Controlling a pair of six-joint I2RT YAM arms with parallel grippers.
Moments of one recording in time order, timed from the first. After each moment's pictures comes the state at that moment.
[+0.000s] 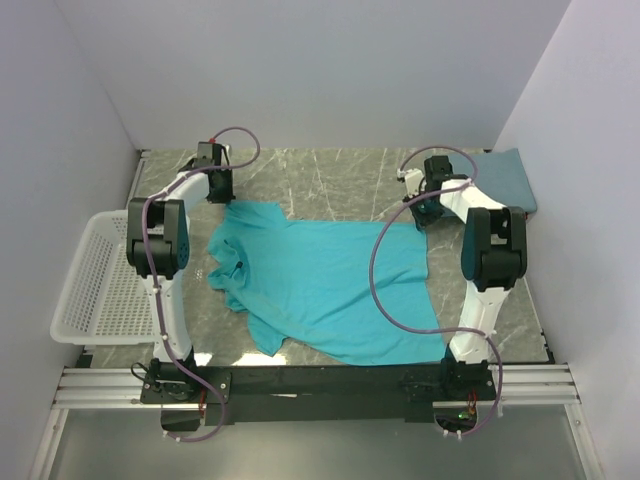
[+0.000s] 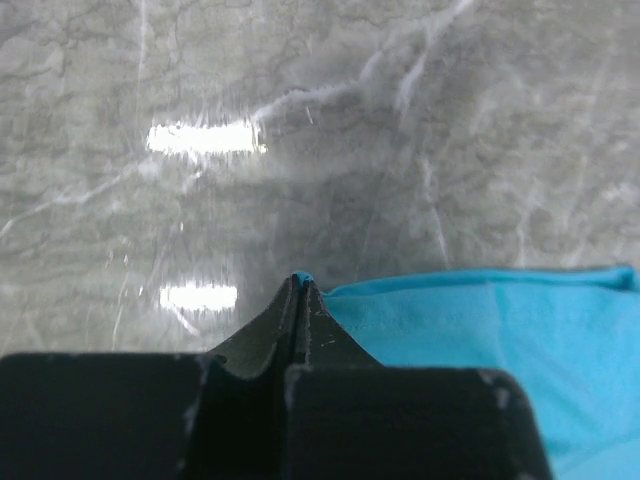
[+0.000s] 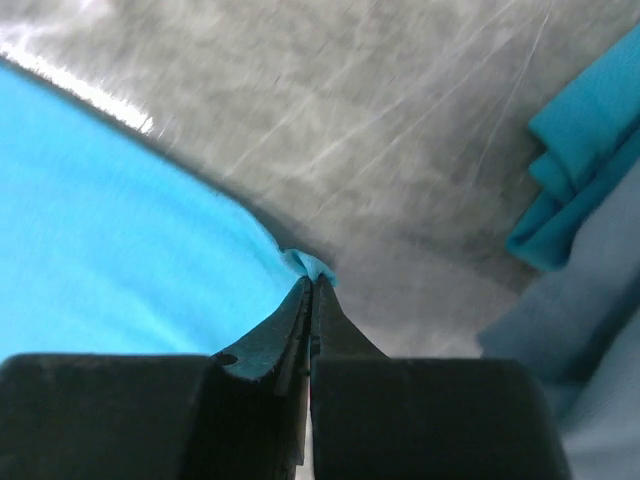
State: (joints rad) left arm -0.07 2.19 1.66 -0.39 0.00 -0.12; right arm 0.03 2.03 1.47 -0.62 -0.12 -0.48
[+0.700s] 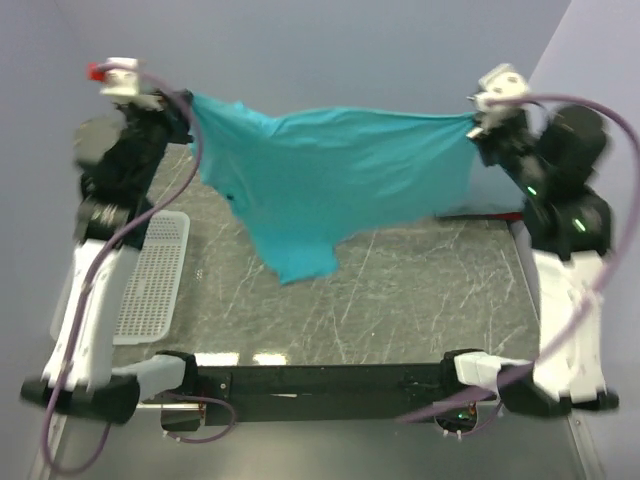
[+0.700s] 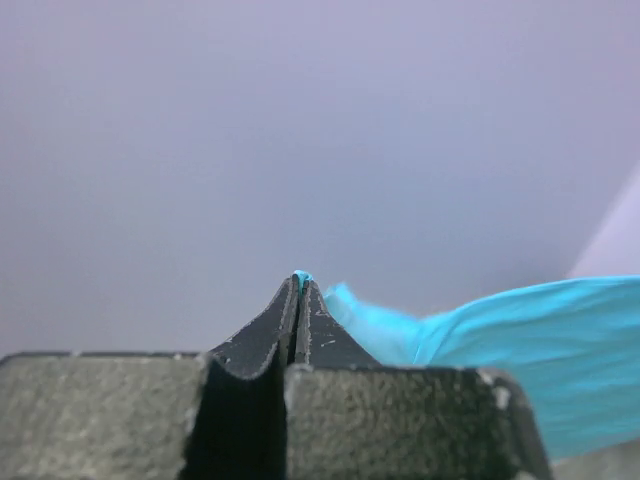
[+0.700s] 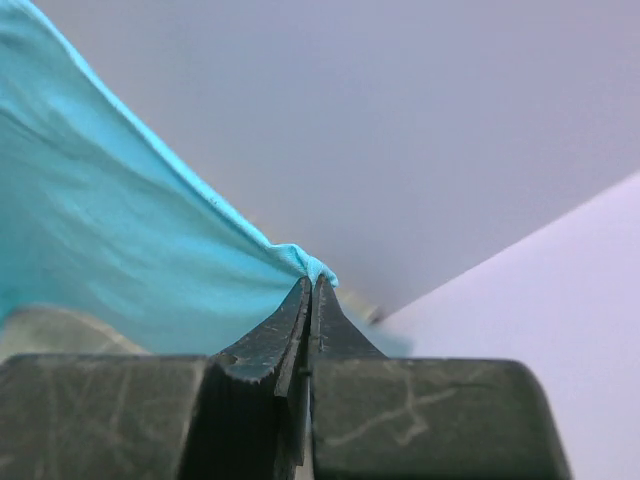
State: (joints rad) left arm -0.14 1.22 1.55 -0.17 0.06 -0.15; right arm 0.09 1.25 1.89 -0.77 -0.21 -0.57
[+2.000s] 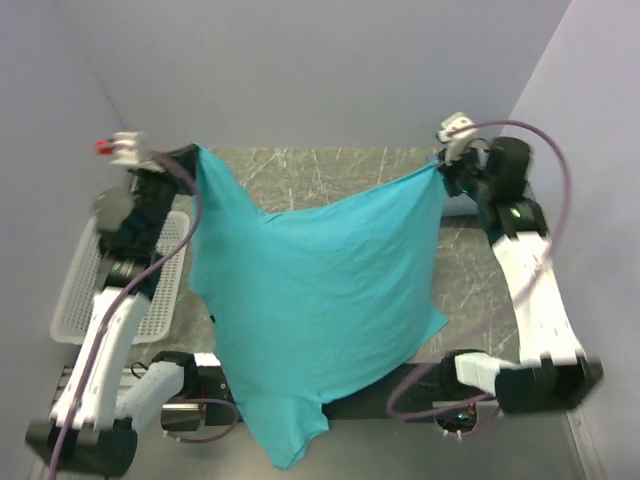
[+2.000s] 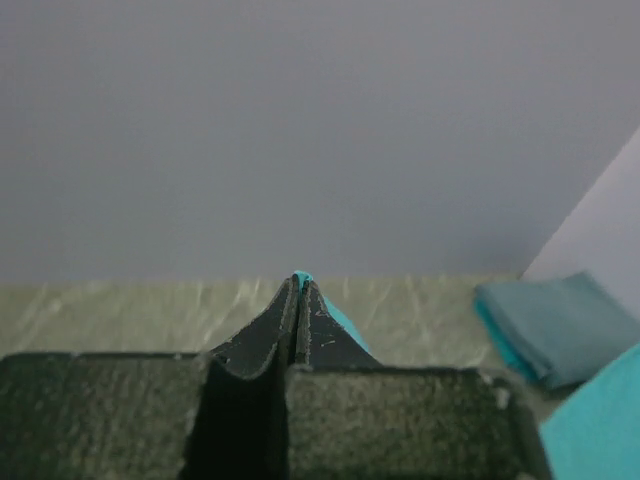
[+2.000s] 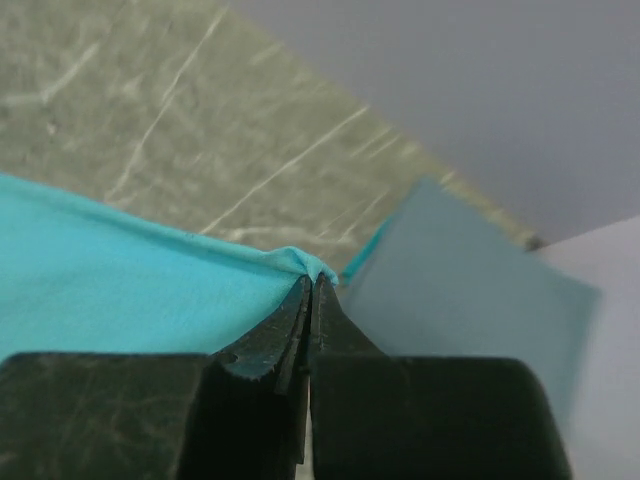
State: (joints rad) left arm -0.11 0.87 1.03 0.15 0.13 -0.31; right arm 0.03 1.14 1.34 -0.48 -0.32 -0.48
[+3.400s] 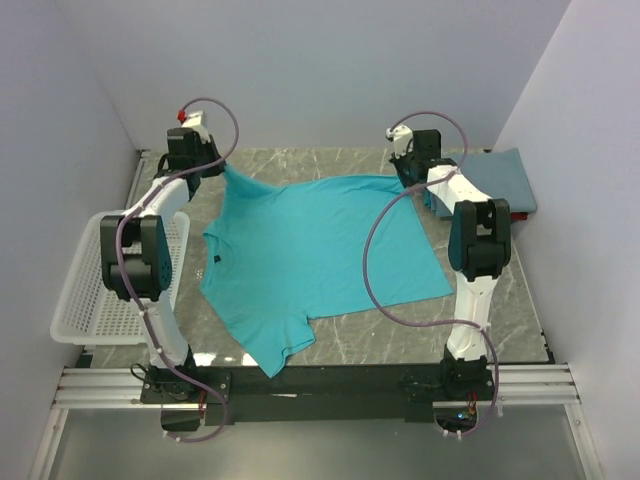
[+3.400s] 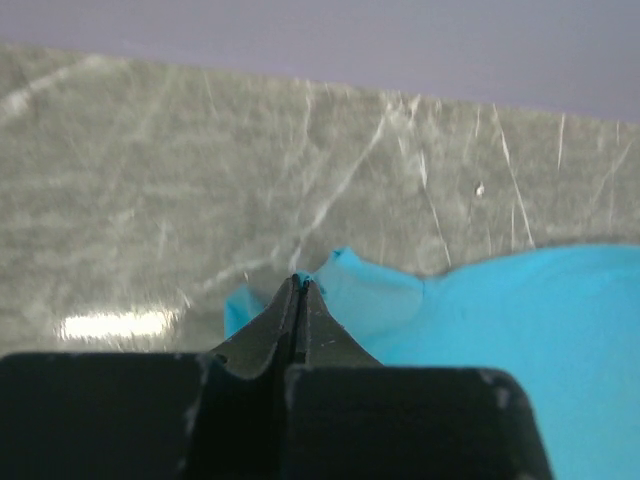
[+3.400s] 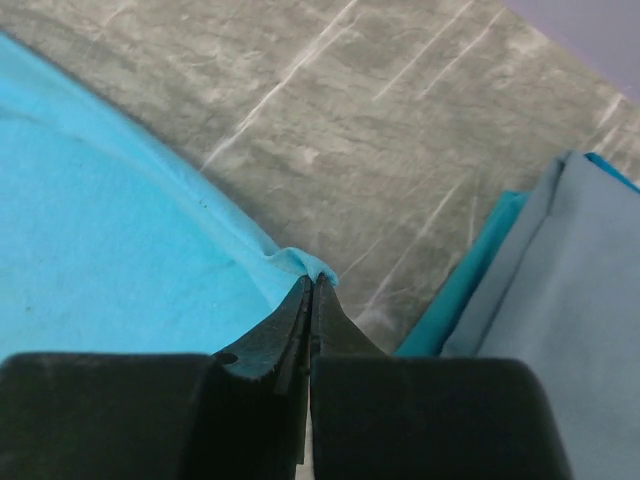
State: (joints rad) left arm 0.00 1.95 1.51 0.02 0.18 -0.25; right arm 0.09 2.16 1.72 -0.29 -0.11 -0.43
